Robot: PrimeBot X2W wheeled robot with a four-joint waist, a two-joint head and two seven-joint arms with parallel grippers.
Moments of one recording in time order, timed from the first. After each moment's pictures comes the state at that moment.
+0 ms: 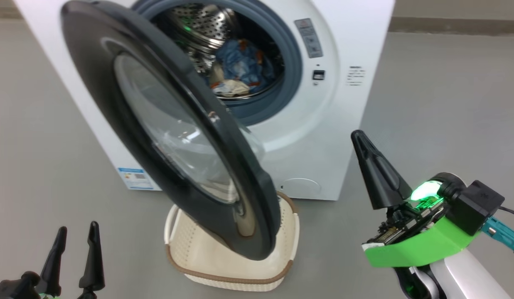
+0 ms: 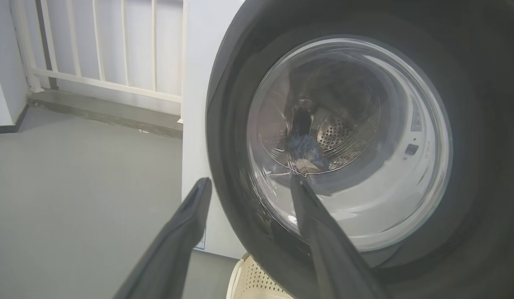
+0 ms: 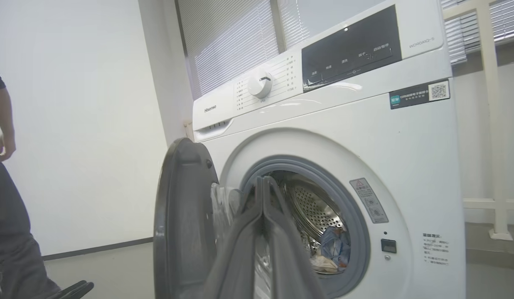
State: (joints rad) left arm -0.02 0.22 -0.02 0.21 -0.50 -0.13 -0.26; right arm -0.24 -0.20 0.35 -0.08 0.51 0.13 -0.25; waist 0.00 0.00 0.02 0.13
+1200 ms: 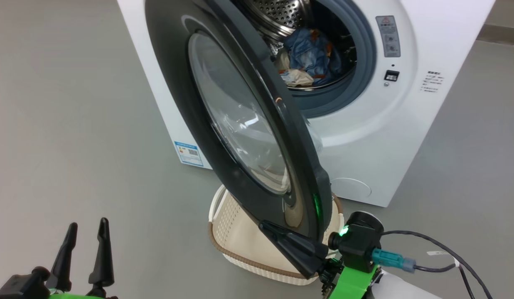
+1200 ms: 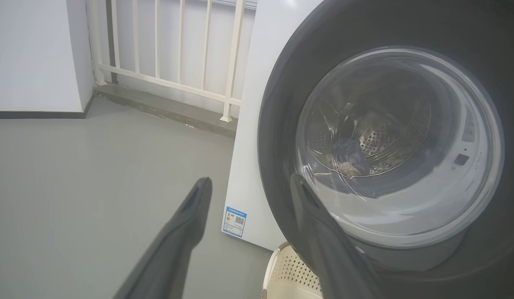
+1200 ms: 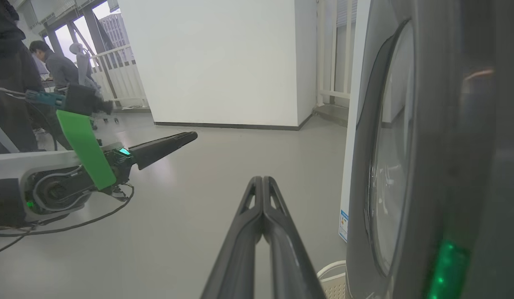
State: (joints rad) left arm -0.04 0.20 -0.05 0.23 -0.51 -0.13 -0.26; right arm -0.41 -0.31 0.91 0.10 0.58 0.13 -0.25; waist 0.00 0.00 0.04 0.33
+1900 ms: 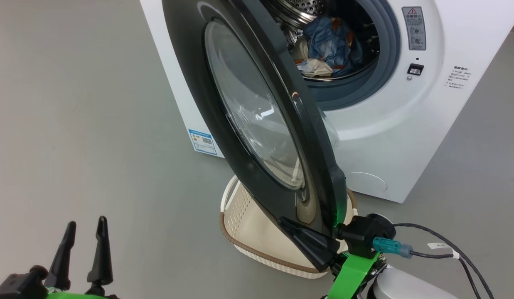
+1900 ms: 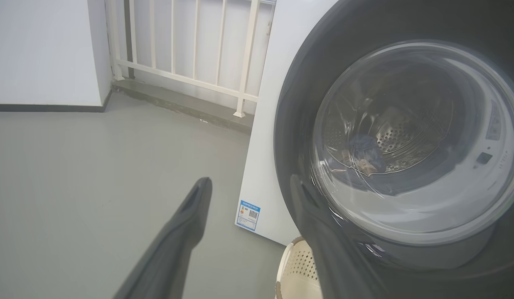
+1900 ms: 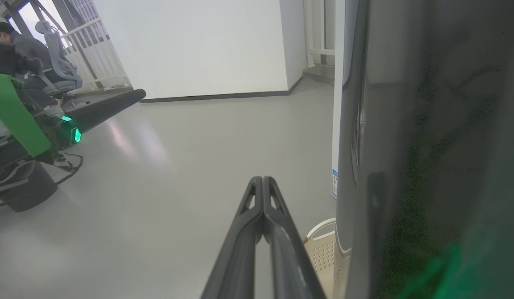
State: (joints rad) left arm -0.05 0.20 -0.04 0.23 -0.52 -0.13 -0.26; right arm -0.45 -0.31 0.93 0.28 0.65 0.13 -0.25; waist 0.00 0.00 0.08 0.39
